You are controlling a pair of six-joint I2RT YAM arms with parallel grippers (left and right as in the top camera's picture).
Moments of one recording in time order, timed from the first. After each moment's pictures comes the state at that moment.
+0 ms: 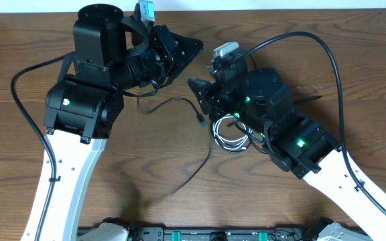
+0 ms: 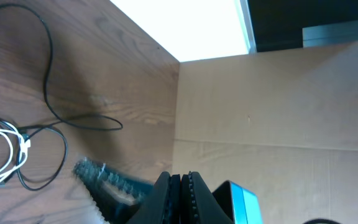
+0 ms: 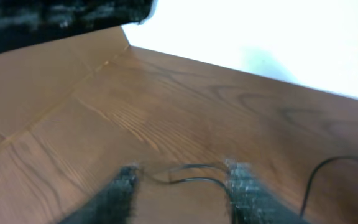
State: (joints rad) left arm -0.29 1.38 1.68 -0.73 0.63 -1.11; right arm 0.73 1.31 1.26 -0.29 -0.04 0.29
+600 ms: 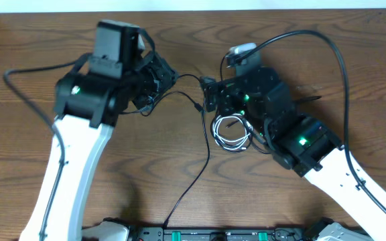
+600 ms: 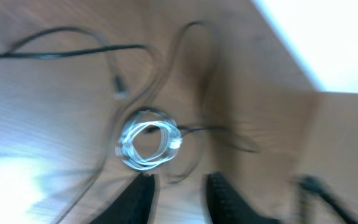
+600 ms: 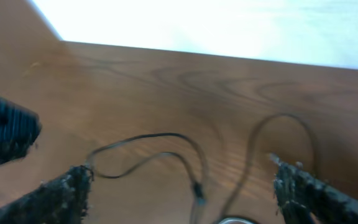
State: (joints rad) left arm -0.29 1.46 1.68 -1.15 0.27 -0.92; right arm 0.69 1.31 1.26 -0.43 0.18 0.37
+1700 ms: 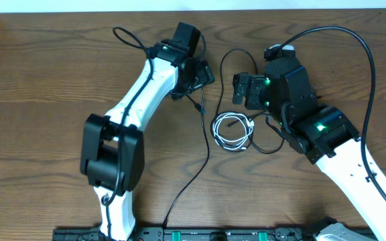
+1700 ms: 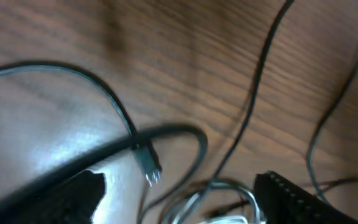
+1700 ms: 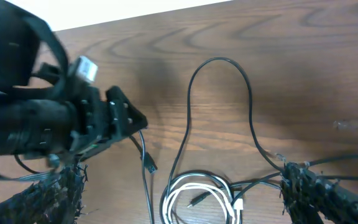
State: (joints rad) left arm -0.38 2.06 1.68 -0.88 0.16 -0.77; right arm 0.53 1.31 1.26 -0.63 0.18 0.52
